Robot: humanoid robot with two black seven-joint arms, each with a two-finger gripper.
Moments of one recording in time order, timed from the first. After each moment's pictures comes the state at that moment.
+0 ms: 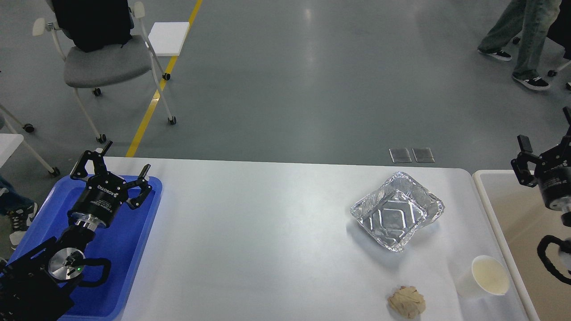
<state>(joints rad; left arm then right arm) -0.51 0.40 -0.77 -0.44 -0.03 -0.79 -0.51 0.29 -0.72 1.04 1.12 -0.25 -0.04 0.60</state>
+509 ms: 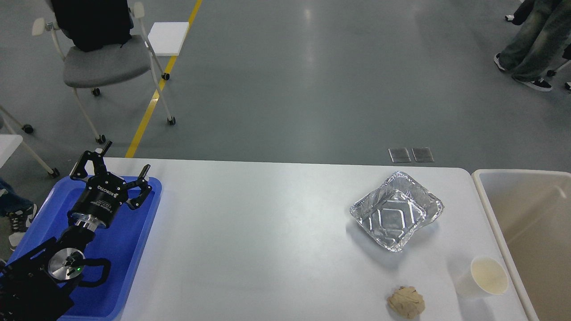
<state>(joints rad) -0.51 0.40 -0.77 -0.44 -0.03 -0.79 -0.51 0.34 -1.16 0.84 1.13 -0.24 0.03 0.60</state>
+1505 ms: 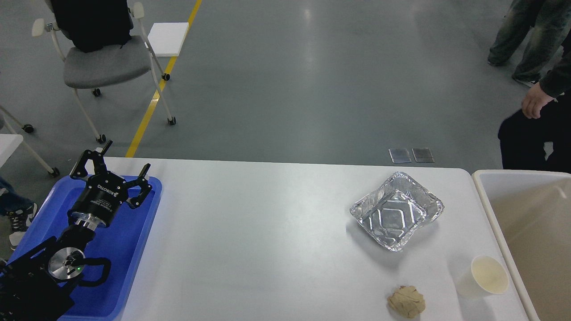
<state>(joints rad) -0.51 0.40 -0.77 -0.44 -0.03 -0.79 -0.51 0.49 -1.64 0.59 1.23 -0.91 0.33 0.53</state>
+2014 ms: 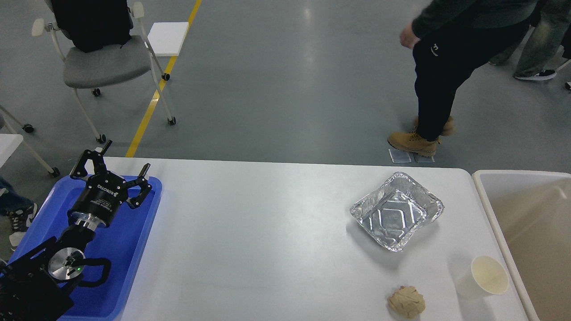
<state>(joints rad) -0.51 0.40 -0.77 -0.44 -0.03 -0.79 -0.51 0.57 -1.47 0.60 1.23 -1.27 0.40 0.41</state>
